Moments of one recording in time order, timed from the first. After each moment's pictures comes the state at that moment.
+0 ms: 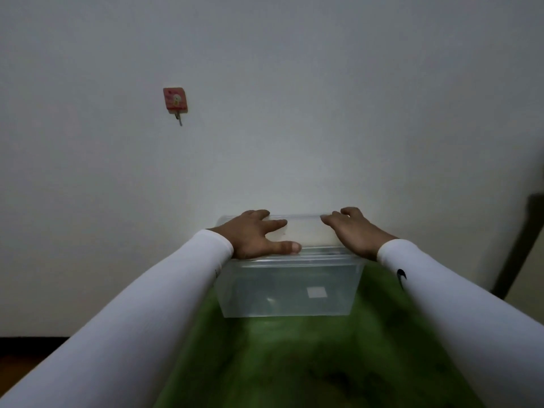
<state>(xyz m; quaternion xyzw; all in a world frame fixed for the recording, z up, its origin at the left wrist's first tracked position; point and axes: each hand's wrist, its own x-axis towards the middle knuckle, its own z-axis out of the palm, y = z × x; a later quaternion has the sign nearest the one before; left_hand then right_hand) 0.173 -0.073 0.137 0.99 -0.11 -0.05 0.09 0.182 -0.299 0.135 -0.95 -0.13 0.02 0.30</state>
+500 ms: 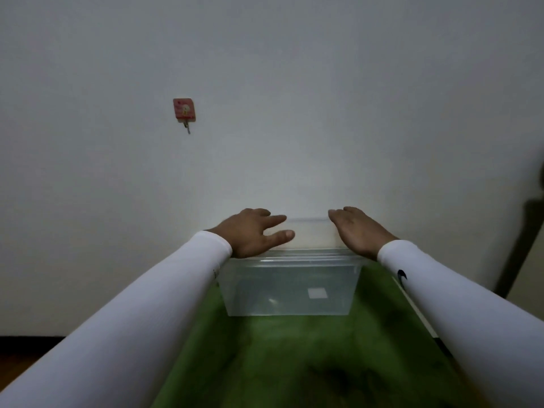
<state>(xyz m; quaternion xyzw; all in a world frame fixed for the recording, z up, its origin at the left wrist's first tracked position) 0.156 -0.066 0.148 0.99 -0.13 0.02 0.10 0.170 -0.302 0.148 -0.95 -0.13 -0.03 0.28</state>
